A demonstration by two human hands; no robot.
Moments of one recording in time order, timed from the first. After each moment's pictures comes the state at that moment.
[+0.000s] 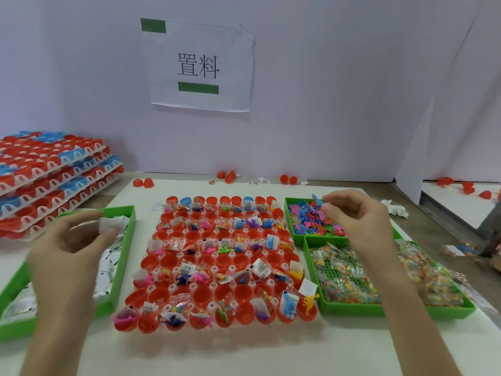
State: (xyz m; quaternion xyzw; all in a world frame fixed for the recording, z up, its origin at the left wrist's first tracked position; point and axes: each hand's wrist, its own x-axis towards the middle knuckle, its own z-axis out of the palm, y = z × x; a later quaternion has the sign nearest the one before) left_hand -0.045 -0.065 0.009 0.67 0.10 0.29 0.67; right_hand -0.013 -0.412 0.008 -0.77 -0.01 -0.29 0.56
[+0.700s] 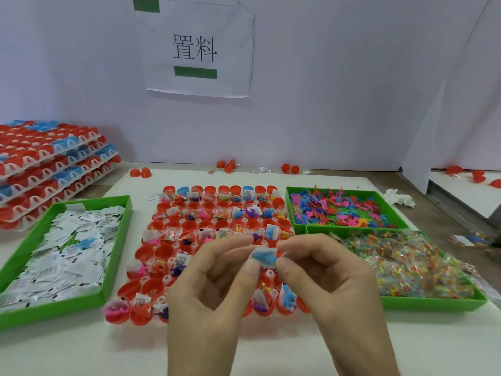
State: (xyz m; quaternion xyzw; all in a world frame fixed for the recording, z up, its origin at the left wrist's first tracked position) left_hand -0.102 -0.189 -0.008 0.62 -0.10 0.17 0.76; right_hand -0.108 -0.325 0.000 -0.68 -0.10 -0.20 0.70
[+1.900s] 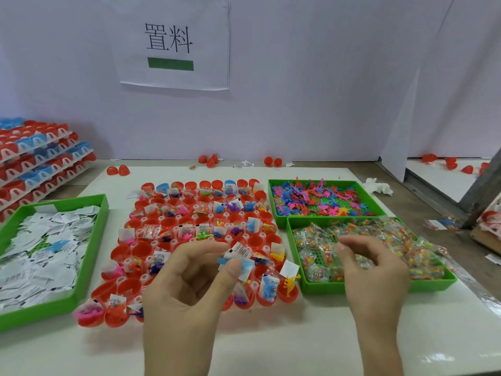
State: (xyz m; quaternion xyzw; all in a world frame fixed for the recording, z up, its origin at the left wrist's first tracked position) left_hand -0.102 -0.193 -0.016 0.66 -0.06 0.18 0.73; right_hand -0.080 -0.407 -0.060 -0.76 0.19 -0.42 0.46
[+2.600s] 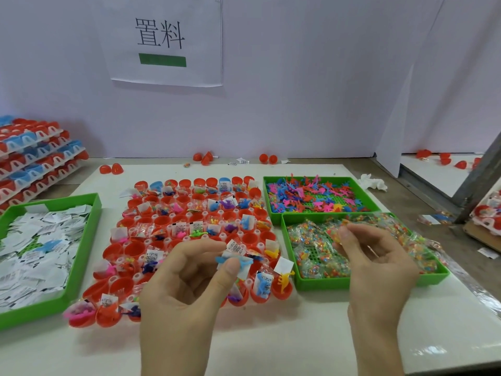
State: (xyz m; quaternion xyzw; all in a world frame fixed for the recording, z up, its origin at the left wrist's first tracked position) left_hand -0.102 -0.198 -0.016 0.66 -0.07 0.17 0.73; right_hand -0.081 -0.402 -0.049 -0.59 0.14 -0.47 0.64
